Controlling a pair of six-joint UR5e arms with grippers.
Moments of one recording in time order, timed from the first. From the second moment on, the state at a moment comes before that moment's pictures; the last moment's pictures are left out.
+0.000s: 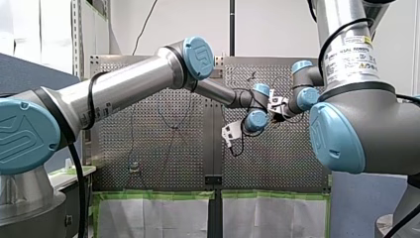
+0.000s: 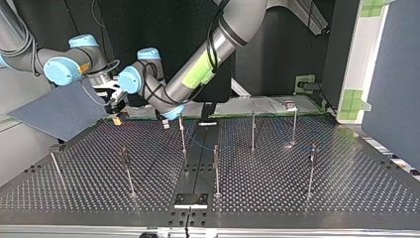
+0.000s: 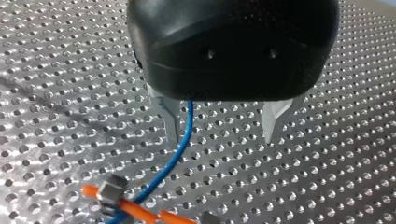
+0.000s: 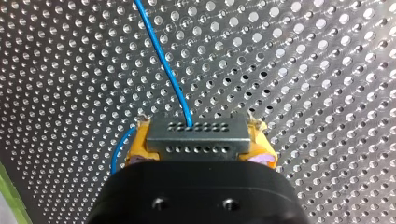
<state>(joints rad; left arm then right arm) -0.79 -2.66 -0.69 -3.21 -2.40 -2.10 1.77 -1.18 1.72 -0.29 1.24 1.78</state>
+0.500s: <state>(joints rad) -0.79 -2.65 -0.69 -3.26 -2.31 -1.99 1.77 -1.17 1.72 -0.29 1.24 1.78</state>
